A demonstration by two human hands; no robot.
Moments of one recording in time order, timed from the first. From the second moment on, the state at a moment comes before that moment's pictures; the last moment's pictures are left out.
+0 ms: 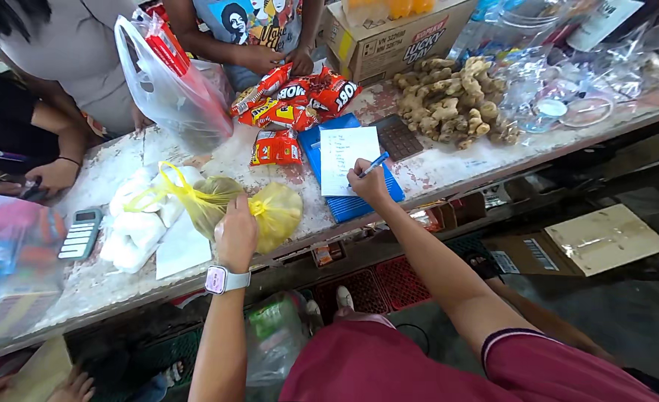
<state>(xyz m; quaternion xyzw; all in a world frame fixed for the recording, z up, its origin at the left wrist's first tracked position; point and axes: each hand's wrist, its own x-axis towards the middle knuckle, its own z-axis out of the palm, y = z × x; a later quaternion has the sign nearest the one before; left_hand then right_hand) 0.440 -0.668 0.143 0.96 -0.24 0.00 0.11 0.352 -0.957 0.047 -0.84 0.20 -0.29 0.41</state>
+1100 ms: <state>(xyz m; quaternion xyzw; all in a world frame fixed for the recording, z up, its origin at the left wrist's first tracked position) 0.442 -0.670 0.153 0.98 -0.18 -0.08 0.10 0.357 -0.958 0.107 -0.90 0.34 -0.03 0.28</state>
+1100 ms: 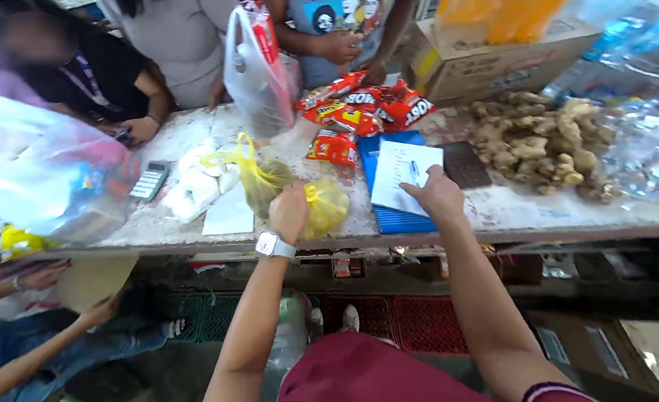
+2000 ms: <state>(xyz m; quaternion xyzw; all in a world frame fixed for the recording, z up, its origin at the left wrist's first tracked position) 0.461 -0.654 0.152 0.91 -0.27 -0.14 0.29 0.441 -0.819 0.118 -0.91 0.00 -0.19 0.36</state>
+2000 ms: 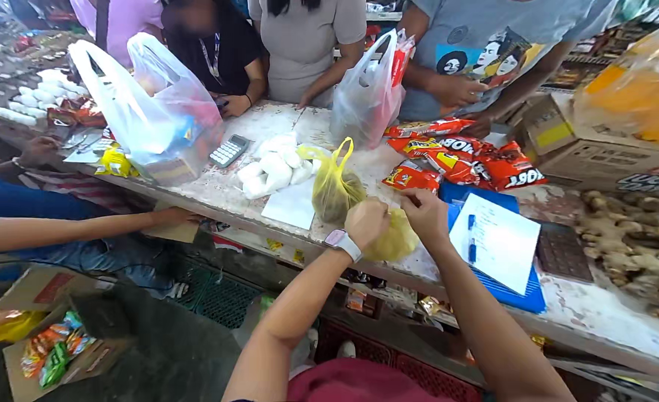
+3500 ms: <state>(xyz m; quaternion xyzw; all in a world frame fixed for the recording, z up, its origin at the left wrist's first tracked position) 0.468 -0.706 0.148 0.78 -0.18 -0.12 0.59 0.366 -0.943 0.101 -0.89 0.31 0.05 0.33</state>
